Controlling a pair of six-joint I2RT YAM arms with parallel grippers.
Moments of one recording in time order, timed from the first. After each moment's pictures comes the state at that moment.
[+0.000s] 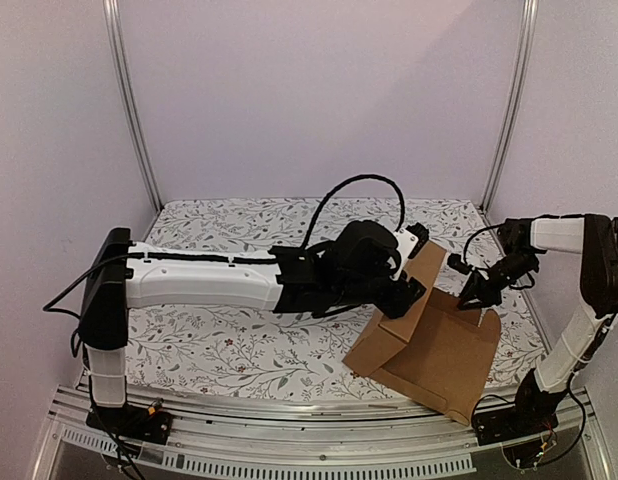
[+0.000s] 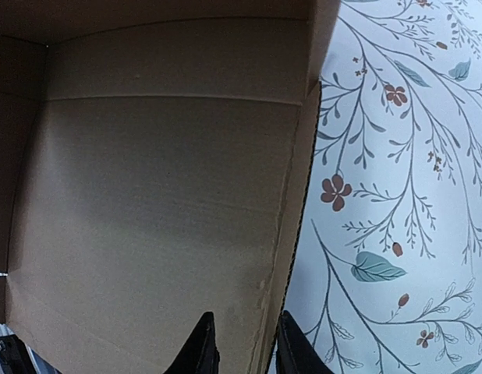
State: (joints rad) left arm -1.25 2.03 1.67 -0.14 -0.17 -0.22; right arm -0.07 1.69 1.03 -0.89 -0.61 -1.17
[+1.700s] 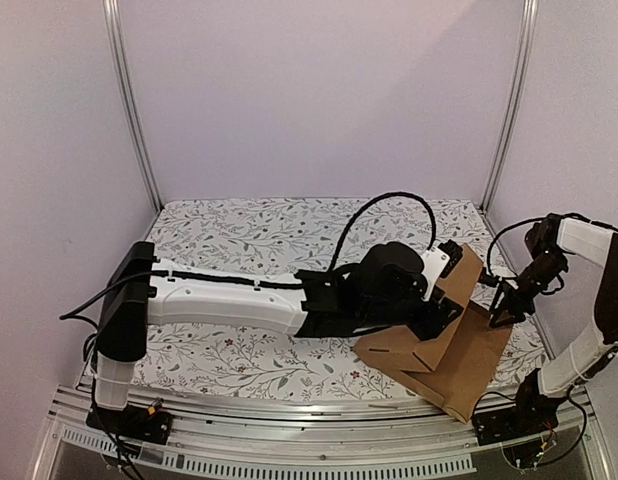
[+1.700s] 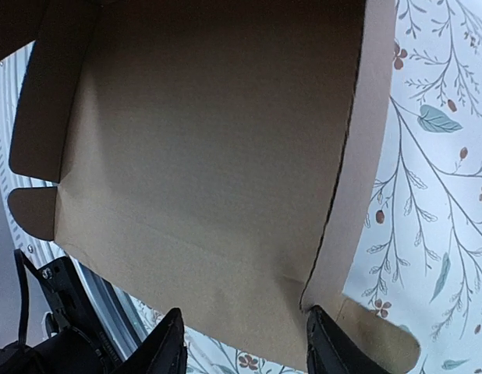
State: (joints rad) left arm -1.33 2.13 1.74 0.00 -0.09 -0.27; right arm -0.21 1.48 1.01 -1.24 -0.44 -1.32
